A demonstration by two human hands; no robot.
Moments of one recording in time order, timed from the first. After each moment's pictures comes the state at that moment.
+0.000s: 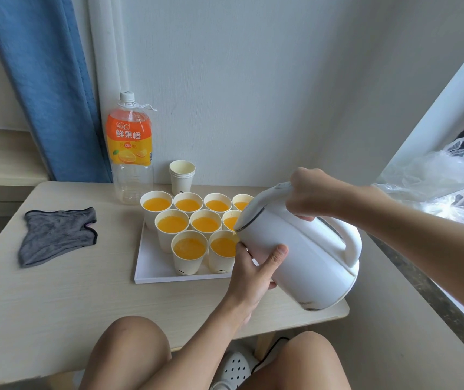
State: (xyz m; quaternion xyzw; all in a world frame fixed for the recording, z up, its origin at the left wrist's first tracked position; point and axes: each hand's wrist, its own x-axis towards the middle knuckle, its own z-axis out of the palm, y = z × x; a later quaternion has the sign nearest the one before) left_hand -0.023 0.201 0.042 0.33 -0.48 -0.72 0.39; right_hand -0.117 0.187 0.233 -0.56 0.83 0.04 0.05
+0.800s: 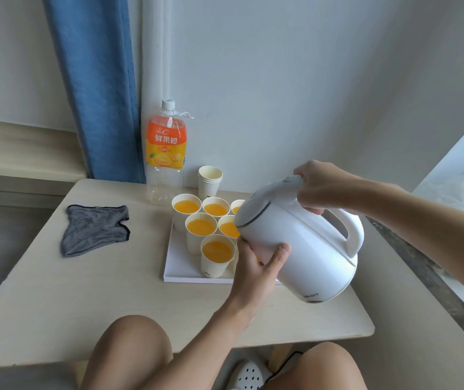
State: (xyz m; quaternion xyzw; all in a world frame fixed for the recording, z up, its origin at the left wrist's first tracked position) left_hand 0.015 0.184 0.045 0.33 -0.47 -0.66 0.48; right_hand -0.080 0.167 0.249 -0.61 0.79 -0.02 0.08
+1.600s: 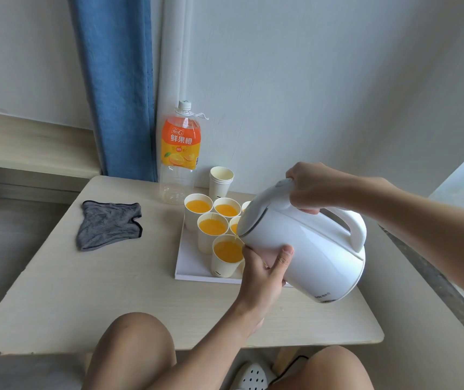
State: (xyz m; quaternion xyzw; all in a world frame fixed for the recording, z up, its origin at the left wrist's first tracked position) left_hand 0.026 0.190 0.048 0.36 -0.45 -0.68 0.46; right_hand -0.049 0.151 0.249 -0.64 0.77 0.06 0.05
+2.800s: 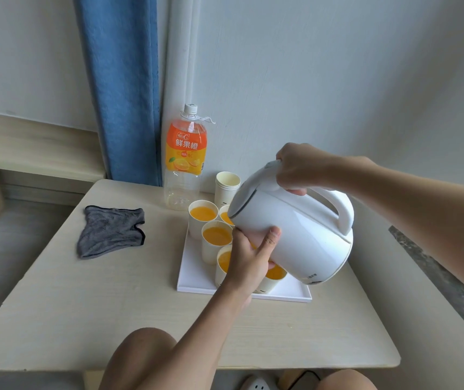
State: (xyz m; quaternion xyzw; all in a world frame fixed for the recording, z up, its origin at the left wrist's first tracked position) left_hand 0.038 0.128 0.053 0.35 -0.41 -0.67 0.50; right_hand -0.034 0.094 0.255 -0.64 0.76 0.03 0.02
